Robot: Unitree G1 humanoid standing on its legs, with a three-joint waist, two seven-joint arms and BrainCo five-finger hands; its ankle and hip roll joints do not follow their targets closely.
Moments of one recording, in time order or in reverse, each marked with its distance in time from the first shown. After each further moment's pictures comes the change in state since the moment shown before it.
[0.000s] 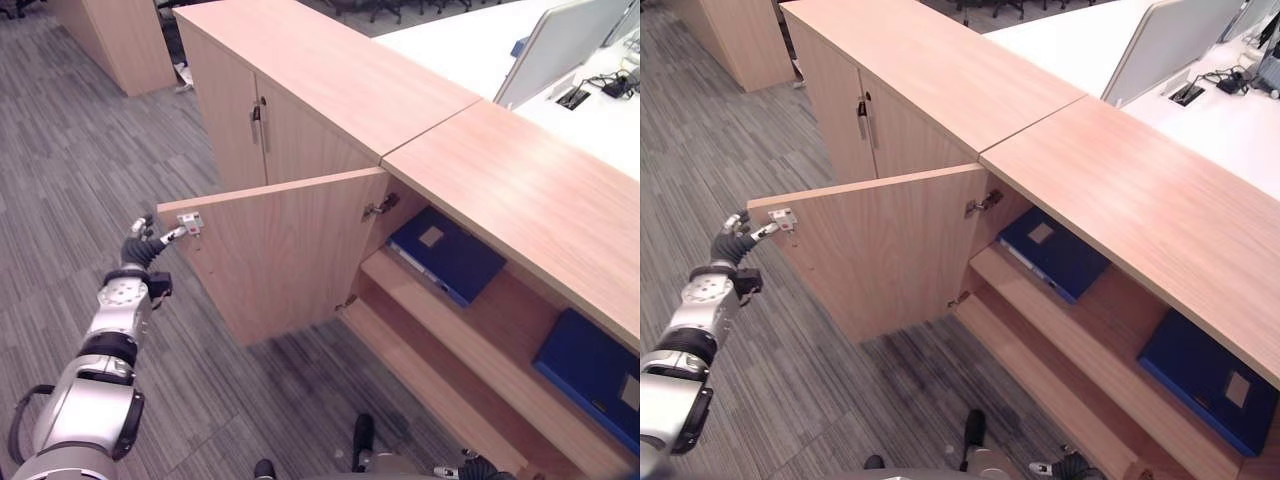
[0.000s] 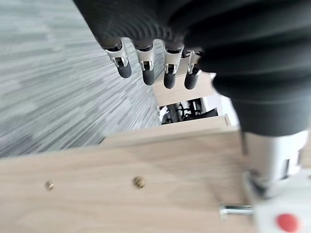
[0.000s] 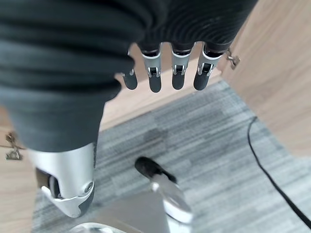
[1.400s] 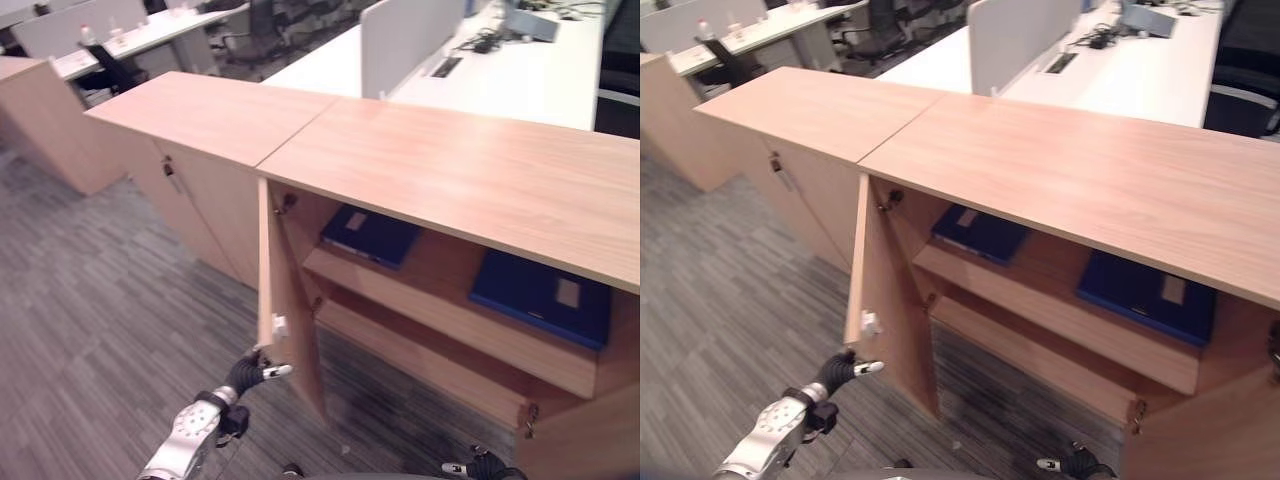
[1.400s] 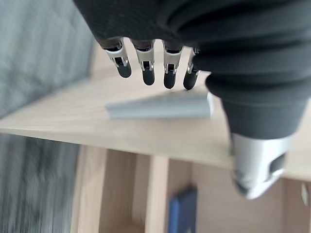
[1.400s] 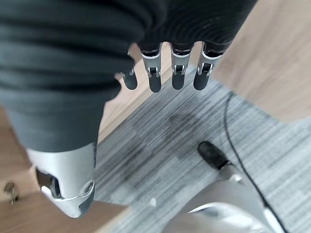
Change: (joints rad) left arm 0.651 -0.255 -0.204 -0.682 0.133 0.070 -0.266; right arm -0.026 -0.069 -0.024 -0.028 -0.020 0.002 -0.003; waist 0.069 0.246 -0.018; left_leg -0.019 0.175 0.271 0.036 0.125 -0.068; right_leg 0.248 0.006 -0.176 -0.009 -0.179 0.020
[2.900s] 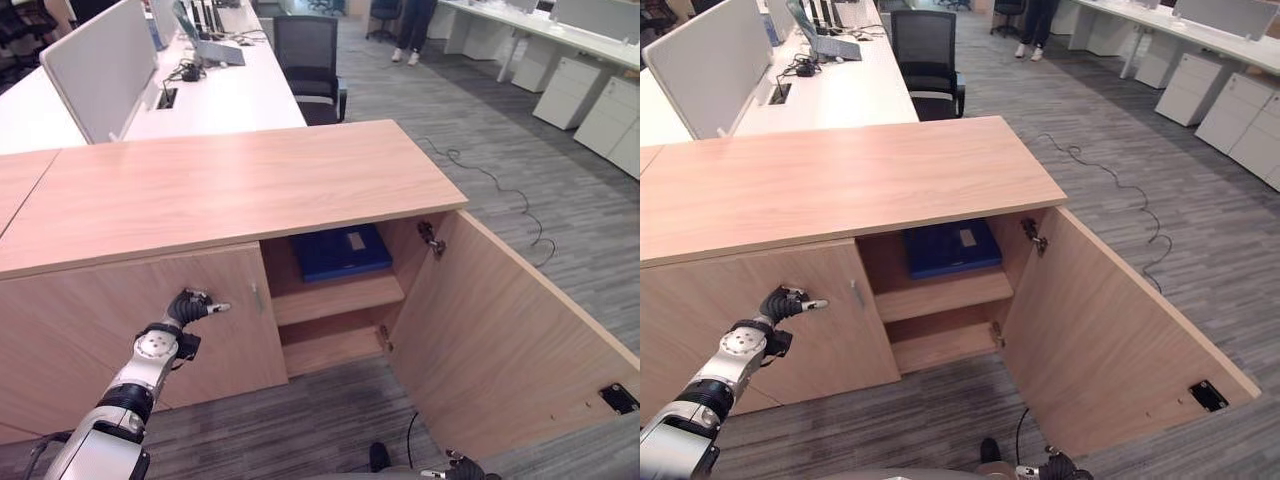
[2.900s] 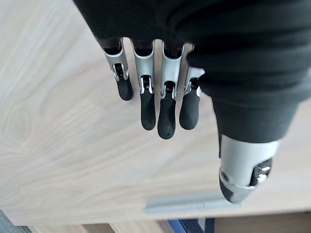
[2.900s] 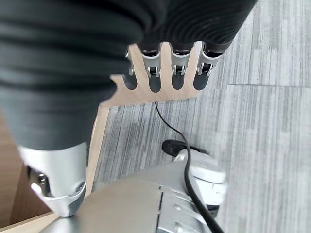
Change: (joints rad) left arm -0.443 0.206 0.100 0.525 0.115 -0.019 0.215; right arm 0.049 0.087 0.030 -0.050 -0.015 -0.008 0.028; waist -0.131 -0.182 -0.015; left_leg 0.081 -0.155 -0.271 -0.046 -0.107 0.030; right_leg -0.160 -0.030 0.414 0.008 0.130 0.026
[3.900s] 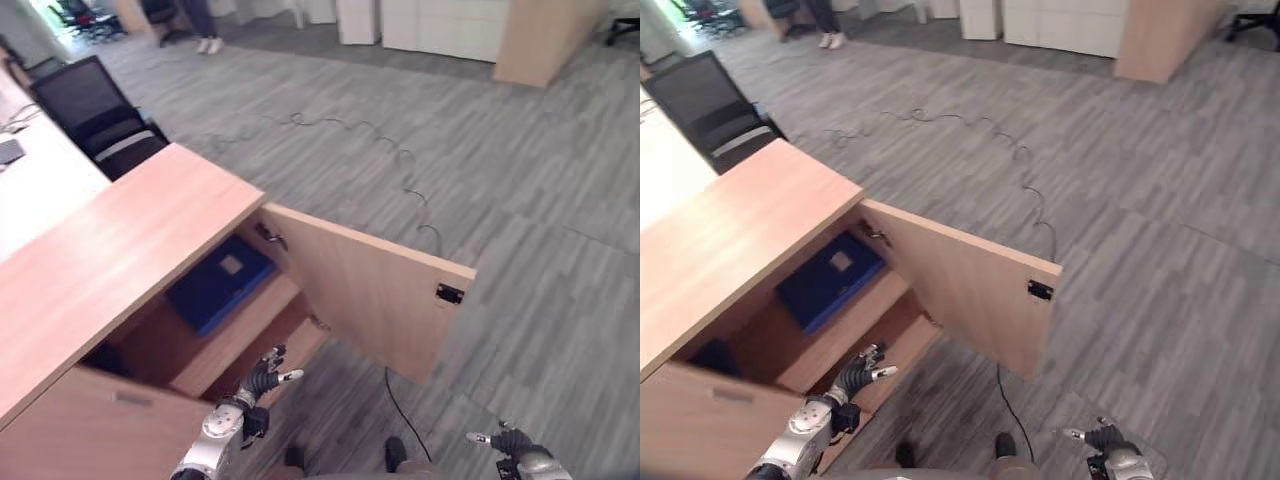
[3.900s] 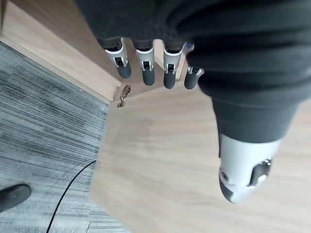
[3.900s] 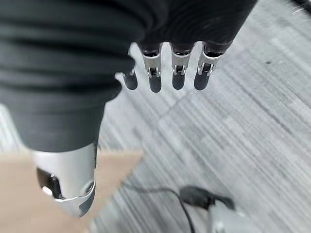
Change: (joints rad) left arm 0.379 -0.325 -0.030 -0.193 -0.059 0.010 -0.108; right arm -0.102 -0.172 -0.163 0.093 0.151 0.007 -0.046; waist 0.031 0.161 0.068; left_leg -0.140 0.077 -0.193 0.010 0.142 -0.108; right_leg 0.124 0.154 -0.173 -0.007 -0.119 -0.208
